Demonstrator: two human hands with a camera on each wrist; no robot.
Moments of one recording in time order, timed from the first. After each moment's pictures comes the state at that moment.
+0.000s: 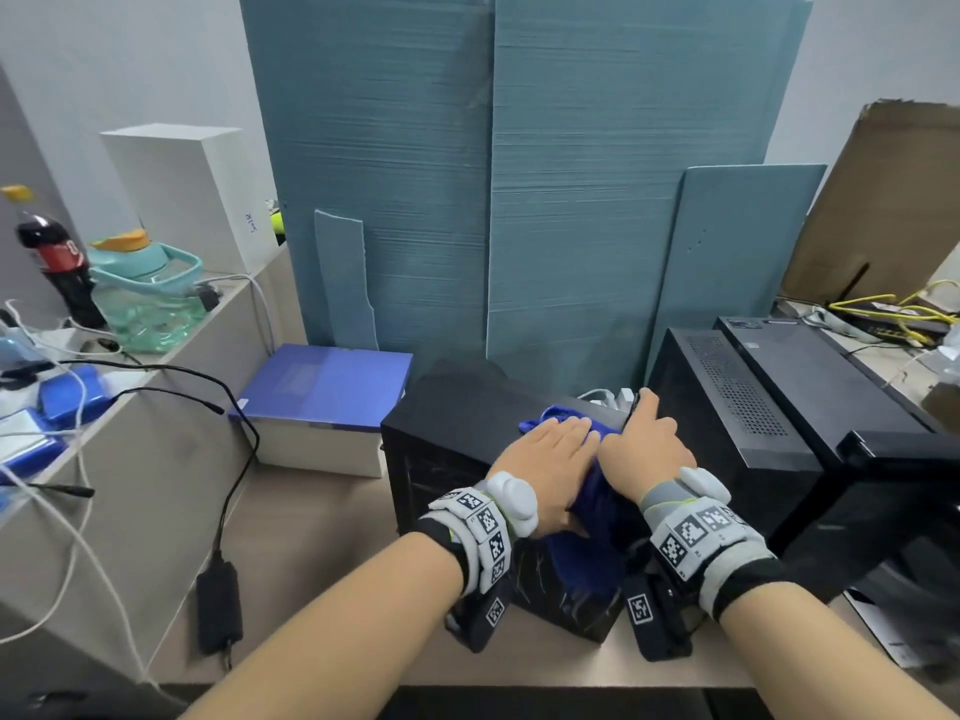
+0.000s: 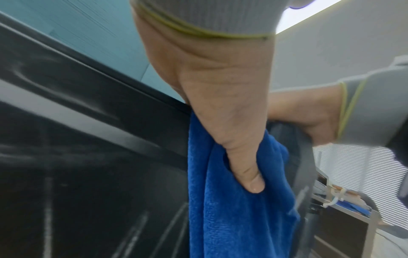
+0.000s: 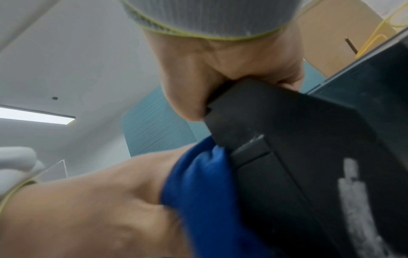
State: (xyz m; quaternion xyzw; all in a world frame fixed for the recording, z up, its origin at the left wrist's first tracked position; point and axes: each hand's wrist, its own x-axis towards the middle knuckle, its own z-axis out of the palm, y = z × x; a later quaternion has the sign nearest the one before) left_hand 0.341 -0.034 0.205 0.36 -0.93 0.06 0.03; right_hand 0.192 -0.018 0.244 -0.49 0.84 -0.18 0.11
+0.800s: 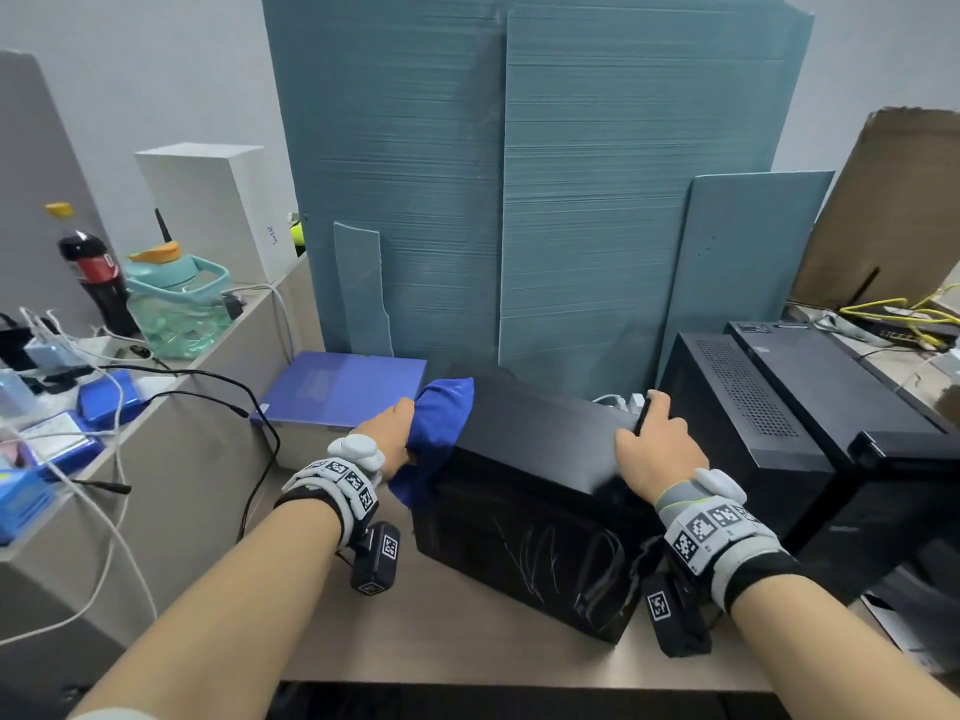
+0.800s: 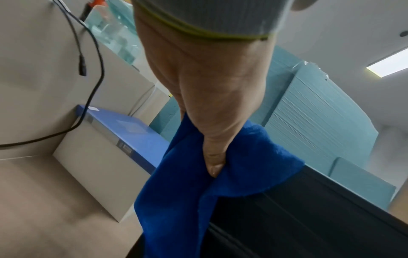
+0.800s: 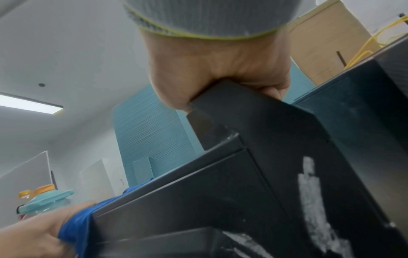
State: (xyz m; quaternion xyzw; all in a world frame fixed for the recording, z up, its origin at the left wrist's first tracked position) left_hand 0.538 -0.103 0.201 0.66 -0.74 -0.12 0.01; right_hand 0.188 -0.009 0.249 -0.51 0.82 -0.21 0.13
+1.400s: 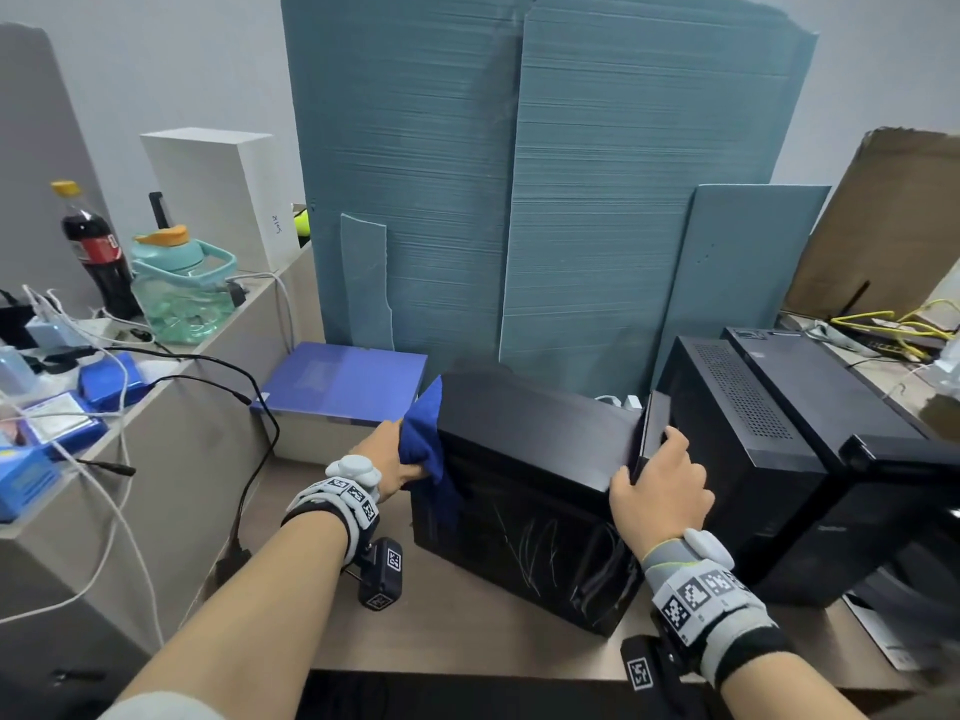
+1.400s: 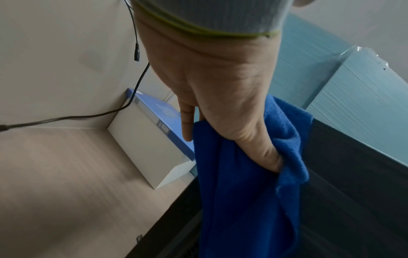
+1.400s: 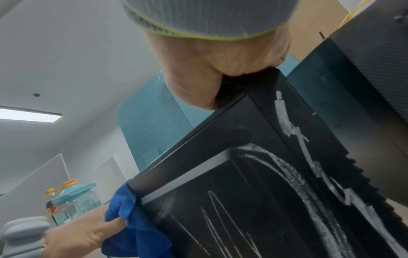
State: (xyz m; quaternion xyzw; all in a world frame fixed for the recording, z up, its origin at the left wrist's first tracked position) left_hand 0.562 -0.085 0.145 0.62 -0.72 -0.26 0.18; right_hand 0.215 0.040 0.216 -0.49 0.82 -0.29 0.01
